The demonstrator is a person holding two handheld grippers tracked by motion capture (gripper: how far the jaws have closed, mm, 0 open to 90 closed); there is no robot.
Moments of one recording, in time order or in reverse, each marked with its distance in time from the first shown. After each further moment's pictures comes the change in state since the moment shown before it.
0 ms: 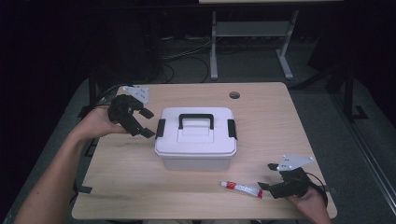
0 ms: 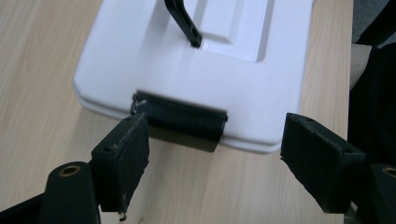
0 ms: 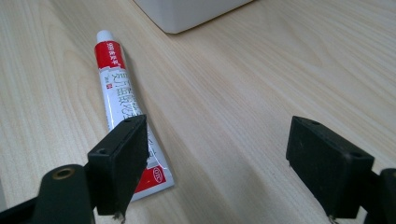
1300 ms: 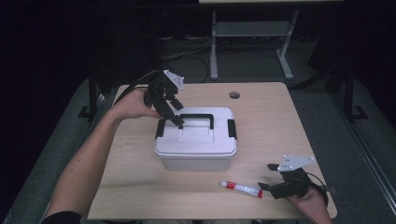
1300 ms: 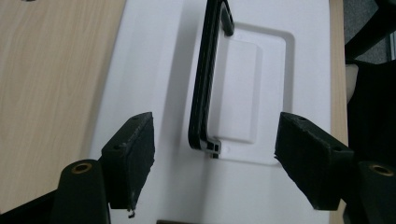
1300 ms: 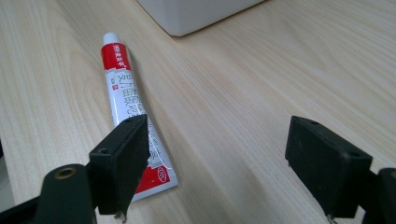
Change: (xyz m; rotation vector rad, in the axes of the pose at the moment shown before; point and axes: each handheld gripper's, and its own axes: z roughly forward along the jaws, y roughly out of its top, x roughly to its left) left arm 0.033 0.081 0.045 0.038 -0.117 0.055; right arm 0.000 0.000 -0.002 -0.006 0.015 -0.005
